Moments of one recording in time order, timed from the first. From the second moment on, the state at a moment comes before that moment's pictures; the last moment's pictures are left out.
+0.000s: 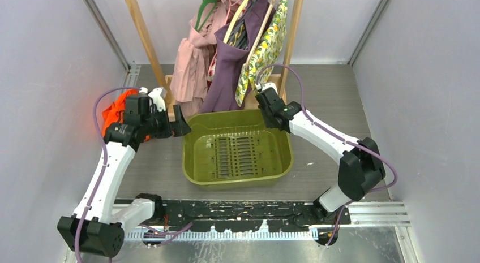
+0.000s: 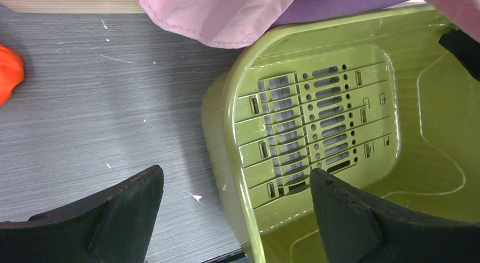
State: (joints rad) left arm -0.14 1.02 1.06 -0.82 0.28 -0.26; right arm 0.62 1.53 1.21 -0.61 0.38 0.21
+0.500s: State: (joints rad) left arm -0.14 1.04 1.07 -0.82 0.28 -0.25; right arm 0.59 1.58 1.20 -0.49 0.70 0.12
